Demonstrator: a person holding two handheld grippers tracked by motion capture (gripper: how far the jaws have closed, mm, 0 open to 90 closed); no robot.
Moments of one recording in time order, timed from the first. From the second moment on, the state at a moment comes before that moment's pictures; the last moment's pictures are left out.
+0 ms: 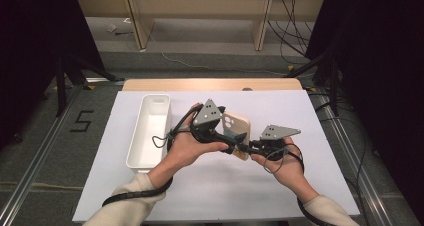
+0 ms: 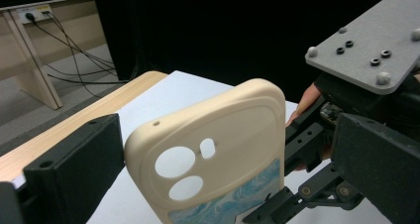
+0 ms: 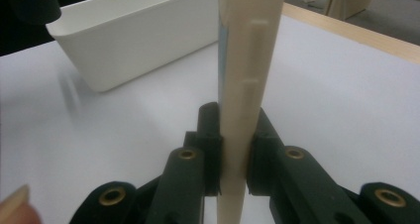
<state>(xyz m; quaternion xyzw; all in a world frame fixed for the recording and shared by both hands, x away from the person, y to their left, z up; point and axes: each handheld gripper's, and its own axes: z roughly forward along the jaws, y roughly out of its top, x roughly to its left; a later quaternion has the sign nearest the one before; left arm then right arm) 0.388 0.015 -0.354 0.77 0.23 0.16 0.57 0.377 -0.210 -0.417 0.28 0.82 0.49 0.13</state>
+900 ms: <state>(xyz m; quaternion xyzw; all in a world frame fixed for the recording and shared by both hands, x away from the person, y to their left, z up) 0.398 0.003 -0.363 0.75 0.27 0.19 0.58 0.378 -0.202 -0.416 0.31 0.80 0.49 0.15</state>
